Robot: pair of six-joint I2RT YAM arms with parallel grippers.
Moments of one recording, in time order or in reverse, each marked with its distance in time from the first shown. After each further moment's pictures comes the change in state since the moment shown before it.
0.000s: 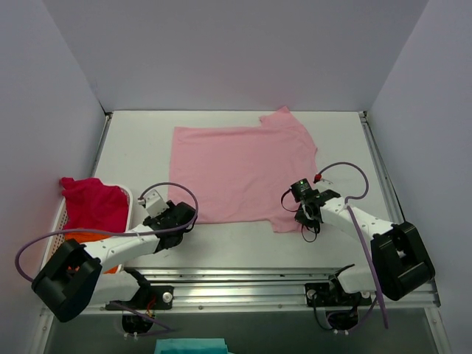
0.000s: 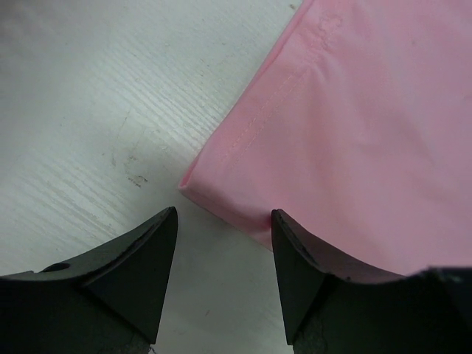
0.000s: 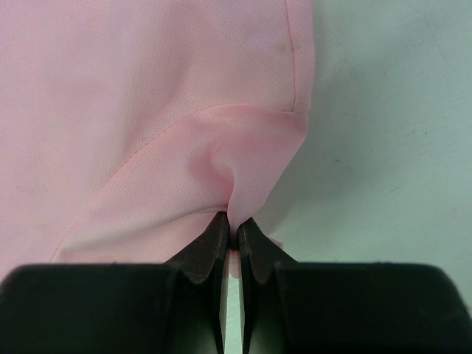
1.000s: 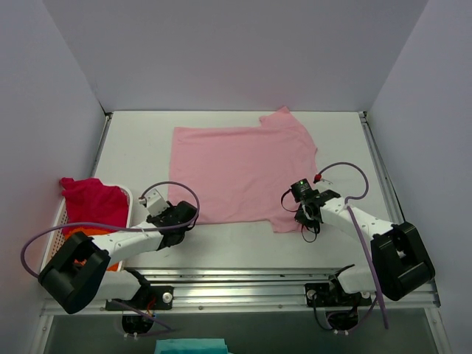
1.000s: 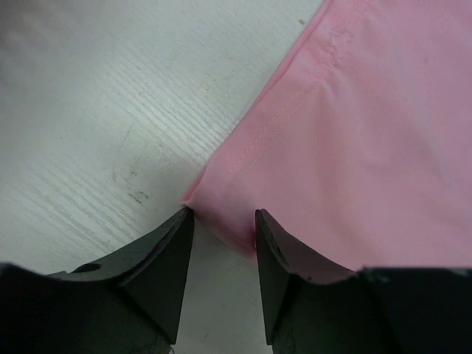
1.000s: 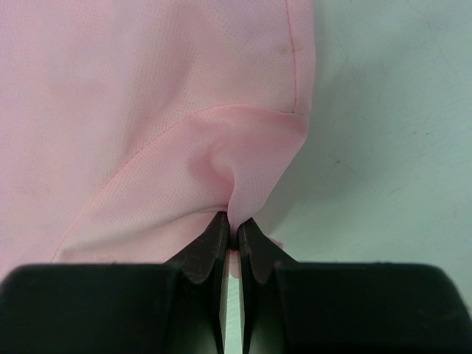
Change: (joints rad) left arm 0.018 0.042 -0.010 0.045 -0.026 -0.001; right arm 0.000 0.000 0.000 0.003 0.000 0.000
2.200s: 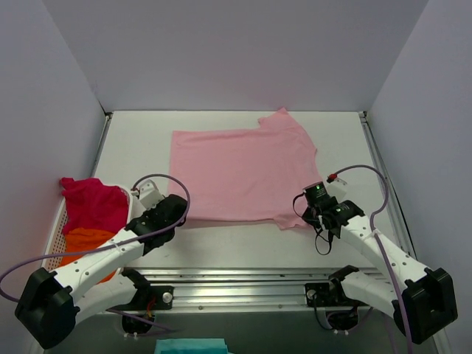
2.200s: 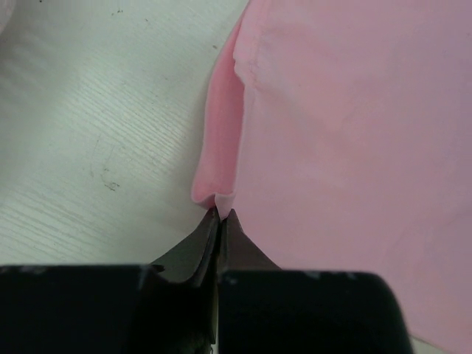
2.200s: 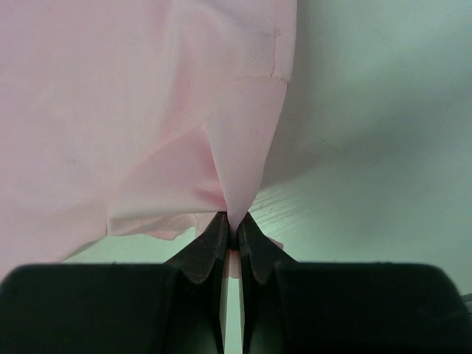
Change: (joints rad) left arm 0.003 -0.282 0.084 -0.159 0.096 0.120; right arm 0.002 -0.318 -0.028 -0.088 0.002 0.026
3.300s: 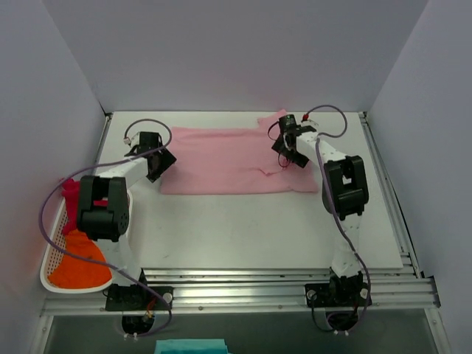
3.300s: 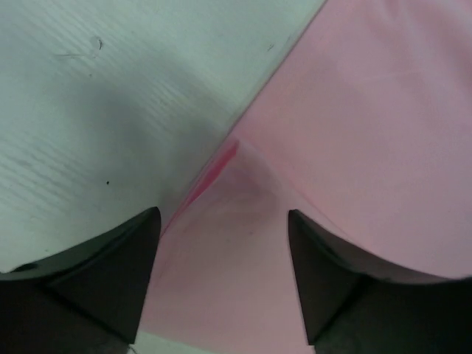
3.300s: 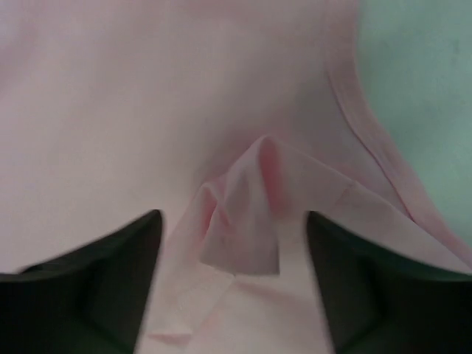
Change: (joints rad) left arm 0.571 0.803 0.611 0.216 0.505 0.299; right arm -0.166 1.078 0.976 0.077 0.023 -0.051
